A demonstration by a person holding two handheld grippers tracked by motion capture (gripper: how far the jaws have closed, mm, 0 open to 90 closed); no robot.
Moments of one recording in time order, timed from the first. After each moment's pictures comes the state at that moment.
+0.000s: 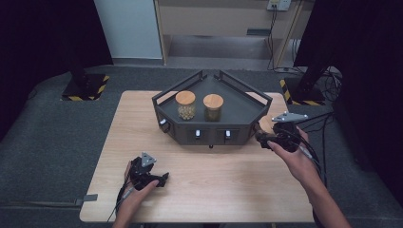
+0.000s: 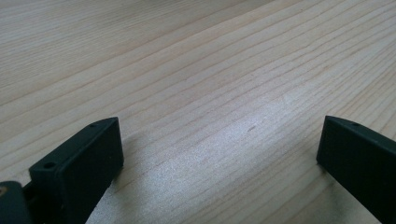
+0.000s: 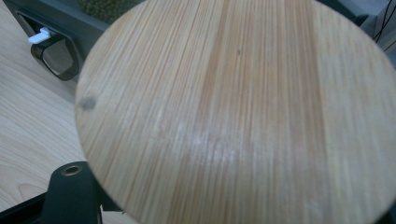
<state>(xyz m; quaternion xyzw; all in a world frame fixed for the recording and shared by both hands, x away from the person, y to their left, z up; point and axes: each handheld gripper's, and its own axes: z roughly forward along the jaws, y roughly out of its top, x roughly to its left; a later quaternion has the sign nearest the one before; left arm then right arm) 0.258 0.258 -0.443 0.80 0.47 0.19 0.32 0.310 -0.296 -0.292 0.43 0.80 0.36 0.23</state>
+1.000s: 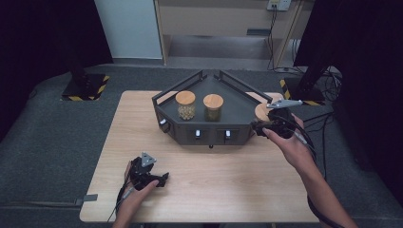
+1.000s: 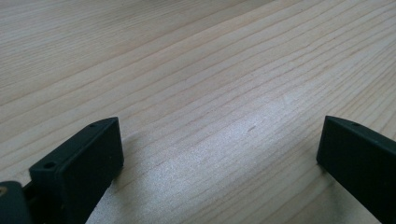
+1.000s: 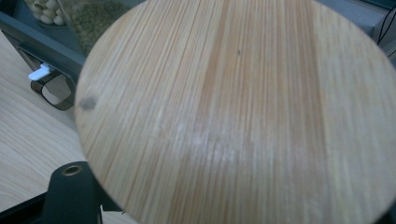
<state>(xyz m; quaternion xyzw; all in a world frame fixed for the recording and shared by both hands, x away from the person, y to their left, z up) 0.258 0.258 -0.443 0.80 0.47 0.20 0.32 0.337 -0.280 -0.271 0.42 0.80 0.36 0.24</state>
